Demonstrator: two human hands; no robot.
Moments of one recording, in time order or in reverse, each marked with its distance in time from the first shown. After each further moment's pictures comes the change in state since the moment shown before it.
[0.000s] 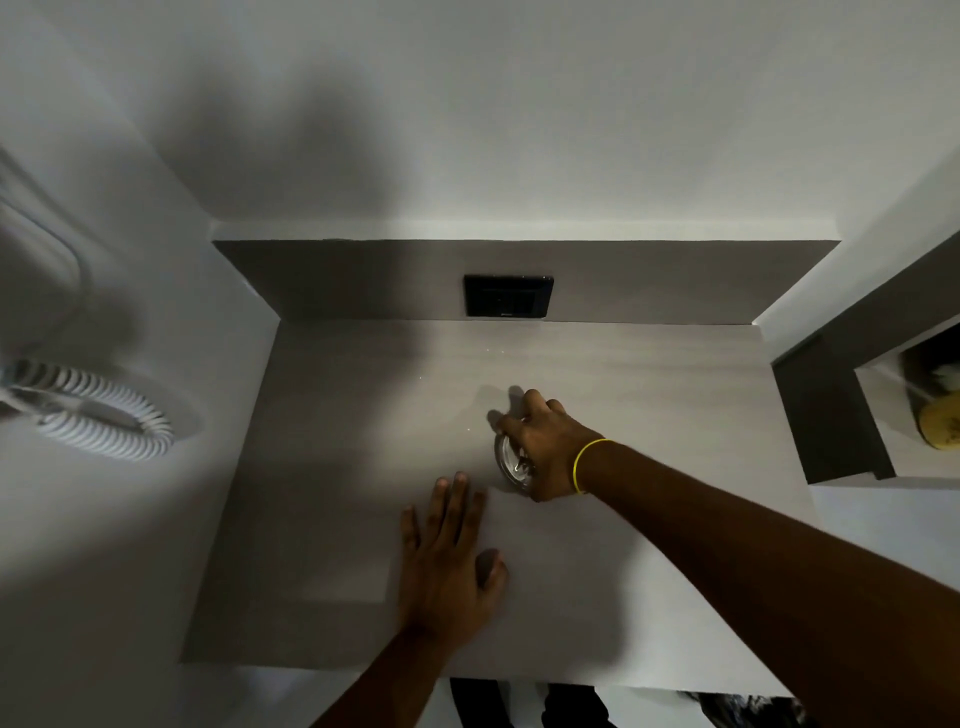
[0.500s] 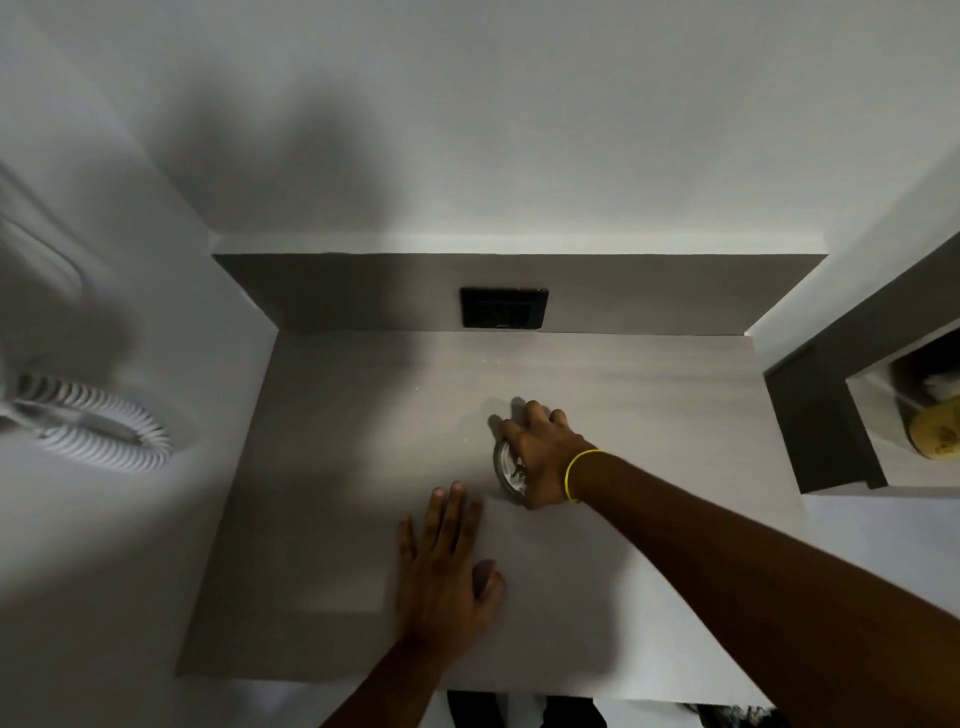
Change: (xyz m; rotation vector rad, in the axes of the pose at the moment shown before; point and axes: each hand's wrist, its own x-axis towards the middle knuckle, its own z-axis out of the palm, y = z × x) left_hand 0.001 0.001 -0.004 0.002 -0.041 -0.005; right_hand 0.006 0.000 0.003 0.053 -0.056 0.119
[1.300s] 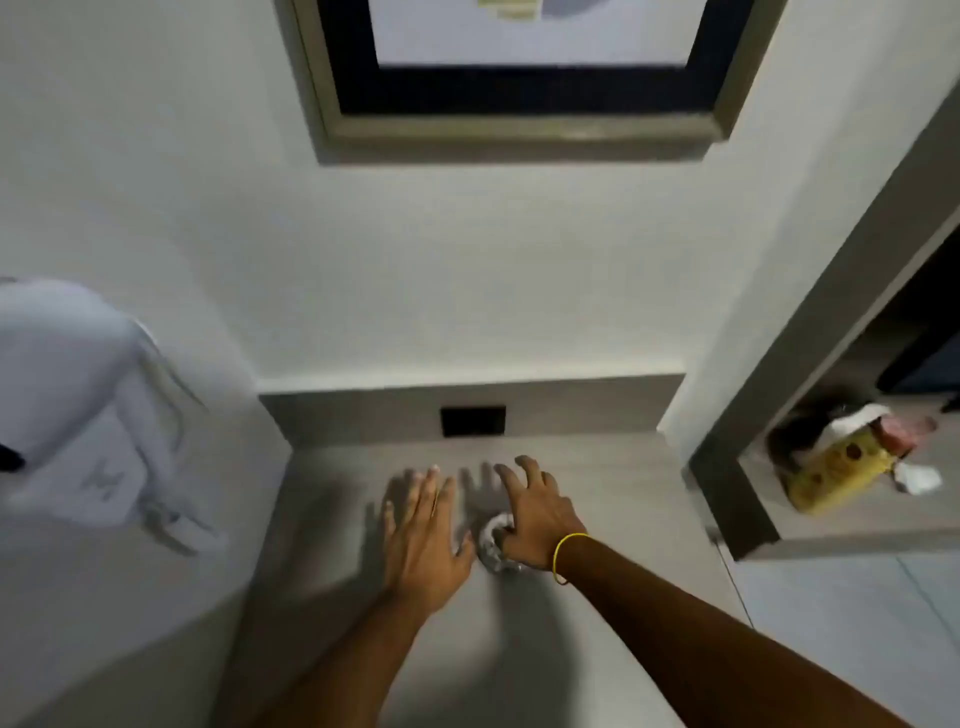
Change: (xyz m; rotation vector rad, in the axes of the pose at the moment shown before) left_hand 0.075 0.034 -0.158 0.091 0.088 0.034; right_hand -0.110 -0.033 -0.052 0.330 0.405 0.143
